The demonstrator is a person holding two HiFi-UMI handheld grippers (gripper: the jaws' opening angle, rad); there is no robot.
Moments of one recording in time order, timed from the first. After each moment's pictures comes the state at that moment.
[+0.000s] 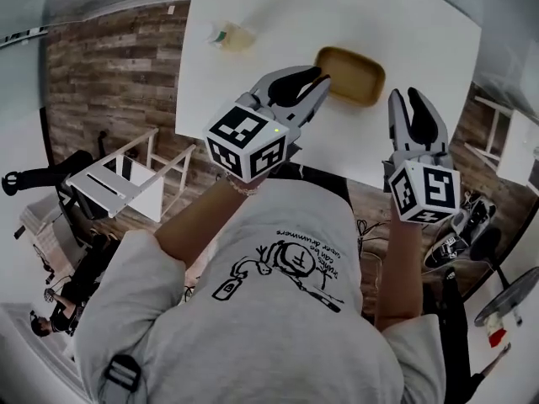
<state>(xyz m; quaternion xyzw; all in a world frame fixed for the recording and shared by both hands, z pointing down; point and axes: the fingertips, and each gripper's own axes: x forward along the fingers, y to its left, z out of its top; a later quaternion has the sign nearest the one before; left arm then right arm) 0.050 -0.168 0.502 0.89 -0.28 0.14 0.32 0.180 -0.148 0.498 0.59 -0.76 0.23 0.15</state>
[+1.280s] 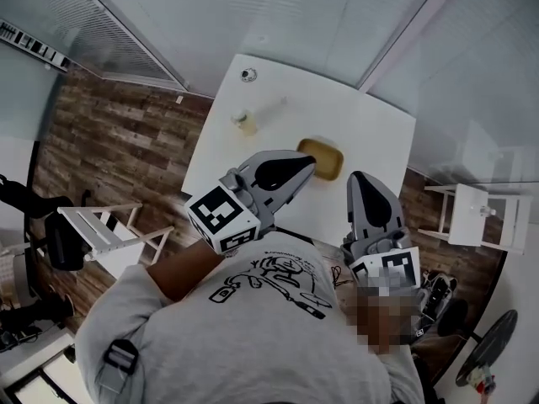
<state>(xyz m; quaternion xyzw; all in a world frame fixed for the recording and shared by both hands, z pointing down) 0.034 -0.089 0.250 0.96 -0.21 -0.01 0.15 0.102 -0.073 0.245 0.52 -0.85 0.08 0.03</state>
